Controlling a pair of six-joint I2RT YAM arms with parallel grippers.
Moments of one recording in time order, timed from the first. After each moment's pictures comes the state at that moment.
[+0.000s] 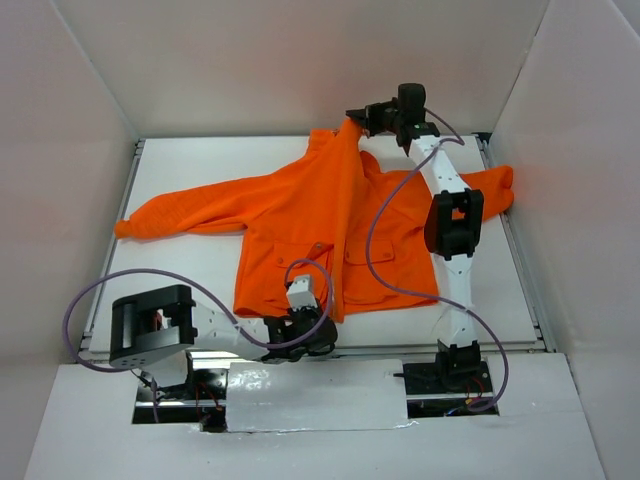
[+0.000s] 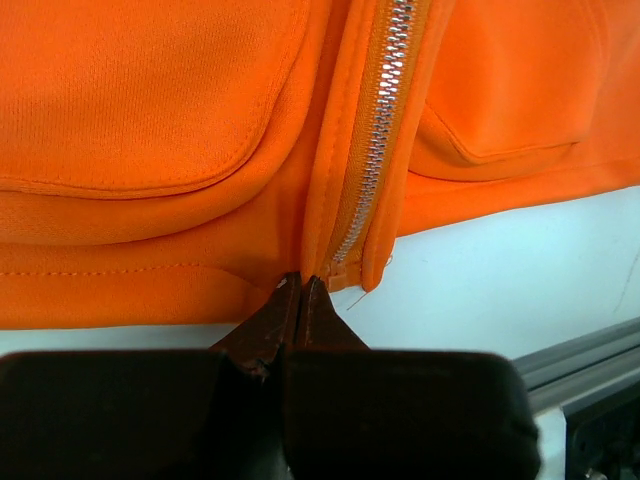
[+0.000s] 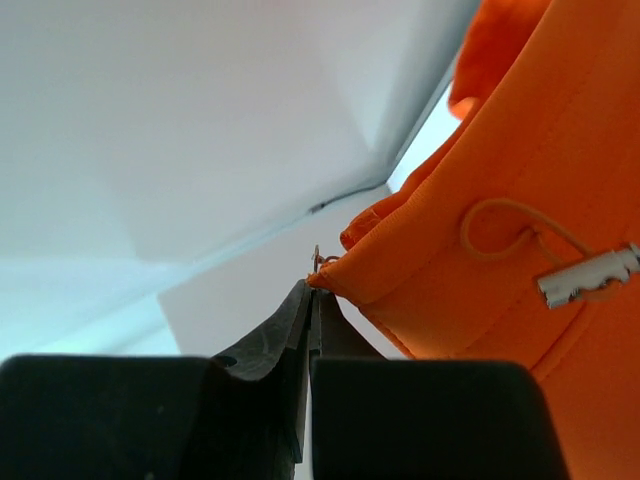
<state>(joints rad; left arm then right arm) -1.34 1.59 0.61 0.10 -0.65 -1.33 0.13 2.42 2.32 -0.30 -0.42 1.61</state>
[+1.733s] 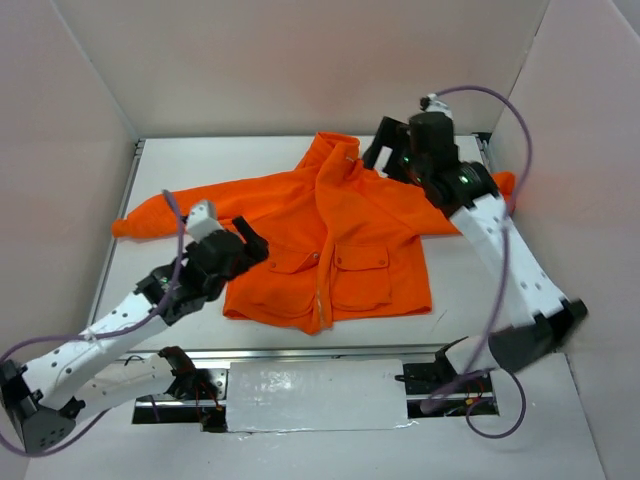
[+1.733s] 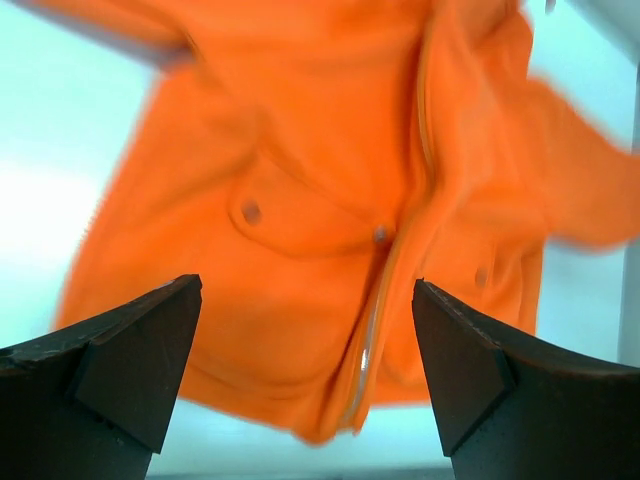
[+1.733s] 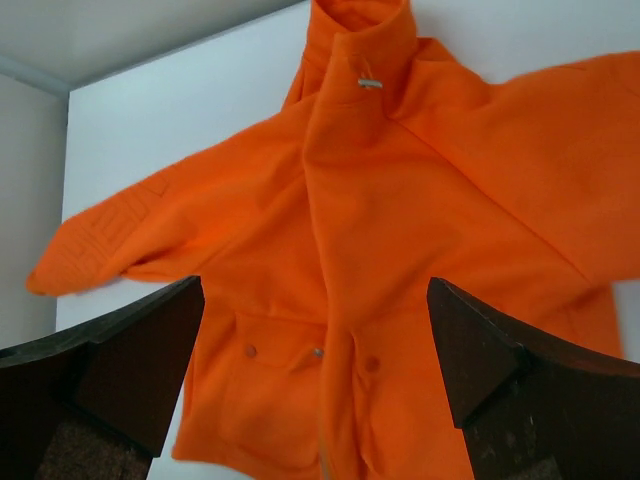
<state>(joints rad) -0.82 0.92 0.85 -0.59 -0.58 -1.04 0.42 1.45 1.66 -0.69 0.19 0.59</state>
